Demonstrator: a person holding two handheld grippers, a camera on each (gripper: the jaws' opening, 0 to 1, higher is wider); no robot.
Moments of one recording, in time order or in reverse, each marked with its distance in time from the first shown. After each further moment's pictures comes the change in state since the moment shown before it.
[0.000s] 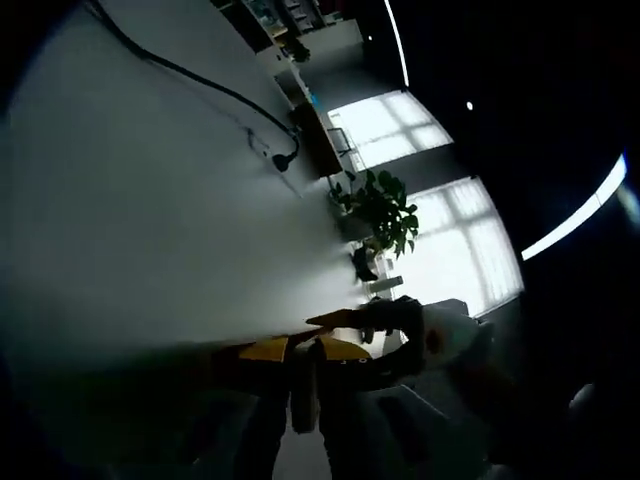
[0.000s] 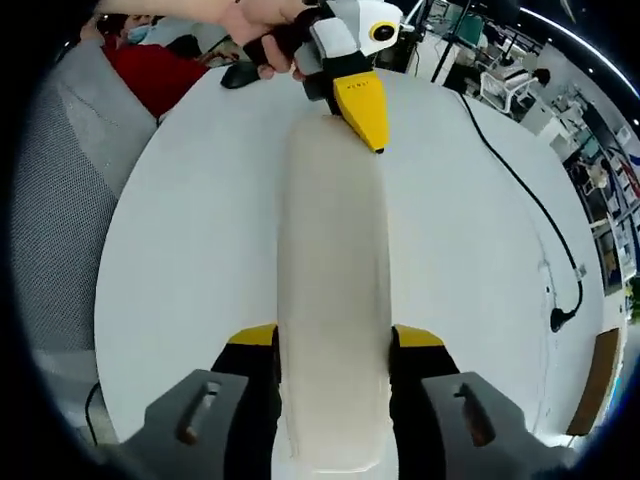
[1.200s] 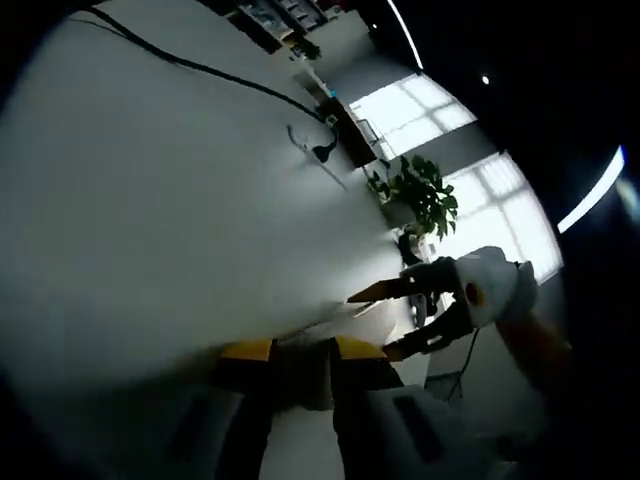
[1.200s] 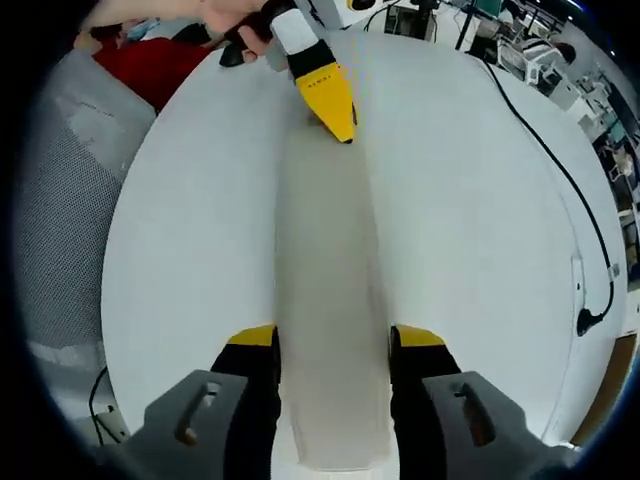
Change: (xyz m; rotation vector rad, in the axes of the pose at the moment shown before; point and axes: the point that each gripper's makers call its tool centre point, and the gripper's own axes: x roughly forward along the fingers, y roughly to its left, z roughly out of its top) left arm -0.012 0.047 -0.012 0.147 0.006 0.217; right arm 0.005 -0.005 -0.008 0.020 0.078 0.091
